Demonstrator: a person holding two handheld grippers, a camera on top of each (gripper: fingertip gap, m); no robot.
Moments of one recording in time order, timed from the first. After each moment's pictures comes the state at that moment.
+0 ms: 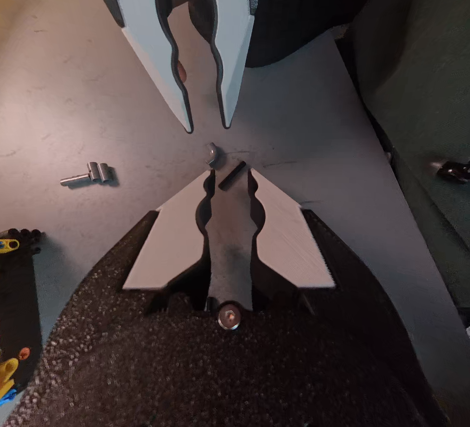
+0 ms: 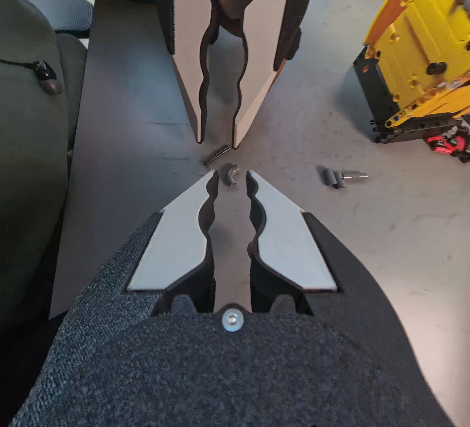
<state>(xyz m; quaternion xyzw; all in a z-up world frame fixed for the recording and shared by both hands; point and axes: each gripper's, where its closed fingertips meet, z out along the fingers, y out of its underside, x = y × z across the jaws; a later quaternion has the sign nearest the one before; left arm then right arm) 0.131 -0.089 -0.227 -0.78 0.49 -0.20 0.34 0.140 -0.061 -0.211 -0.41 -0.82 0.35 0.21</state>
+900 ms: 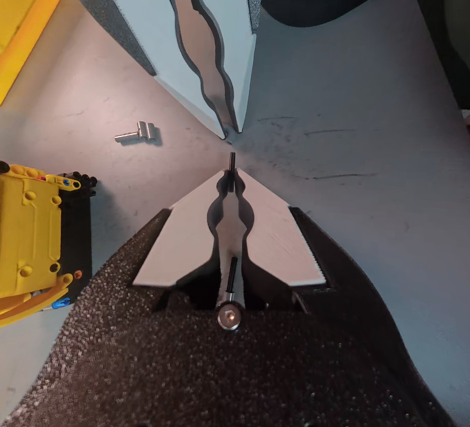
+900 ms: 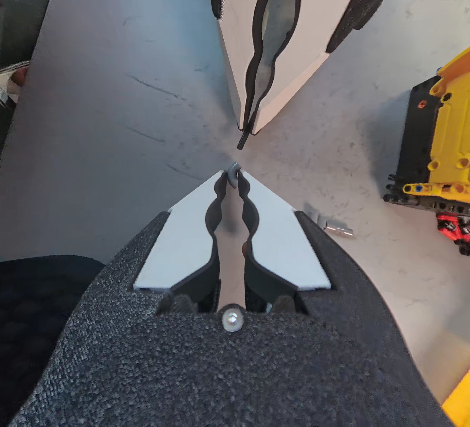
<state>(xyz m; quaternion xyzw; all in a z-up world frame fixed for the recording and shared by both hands) 0.095 -0.077 -0.235 -0.79 0.46 -0.11 0.38 0.113 -0.059 -0.238 -0.26 -0.92 0.25 0.13</state>
